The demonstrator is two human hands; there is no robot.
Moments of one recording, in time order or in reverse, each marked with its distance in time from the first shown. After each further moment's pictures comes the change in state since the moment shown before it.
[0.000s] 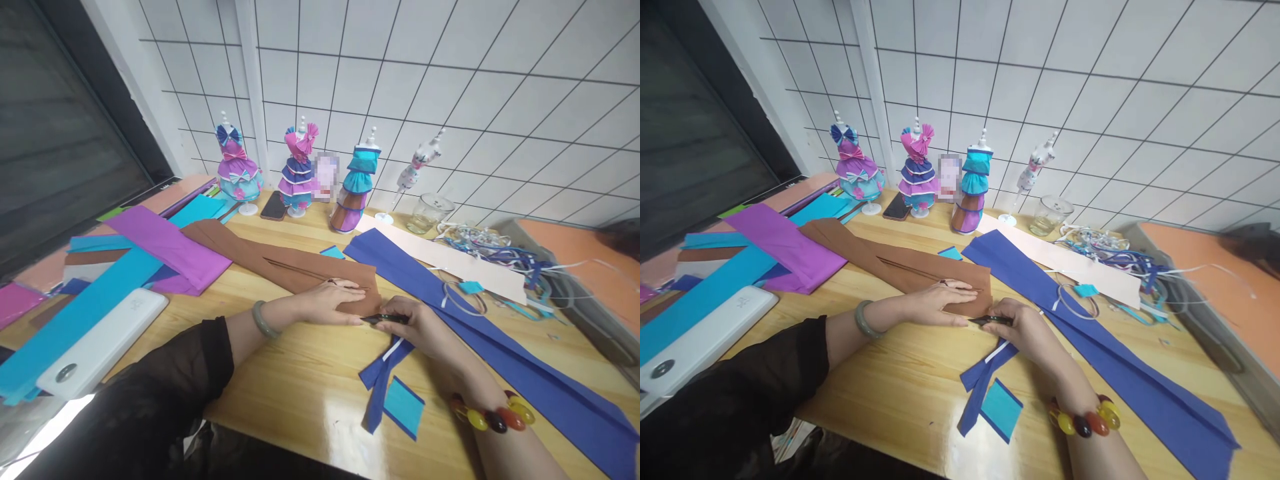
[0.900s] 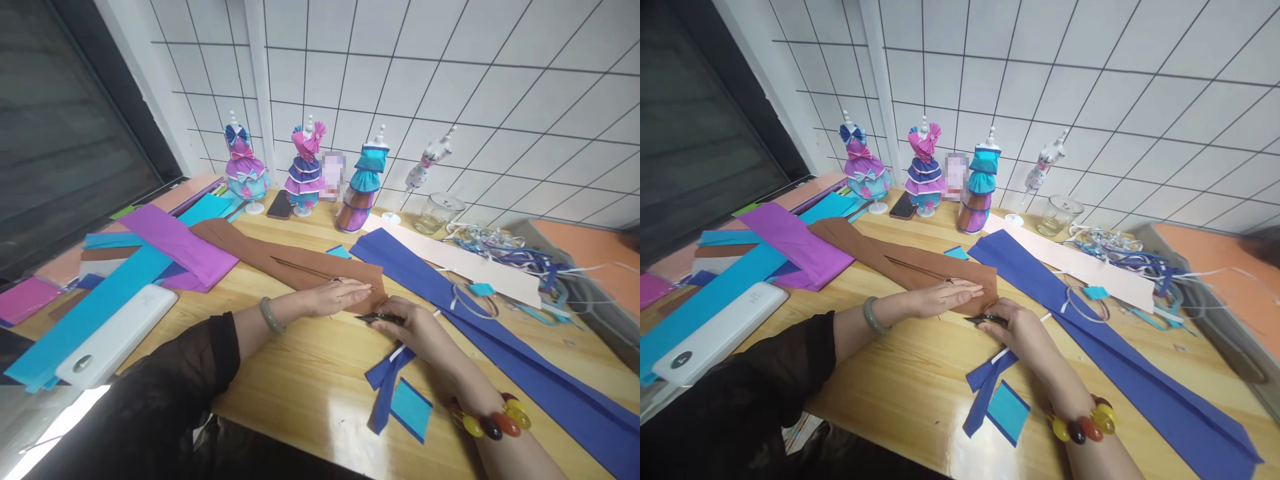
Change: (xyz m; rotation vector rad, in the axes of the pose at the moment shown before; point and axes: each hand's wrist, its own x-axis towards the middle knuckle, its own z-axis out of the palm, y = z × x) left_hand 0.004 -0.015 0.003 -0.125 -0.054 0.017; right_hand 0.006 -0.007 0.015 -0.103 0.054 -0.063
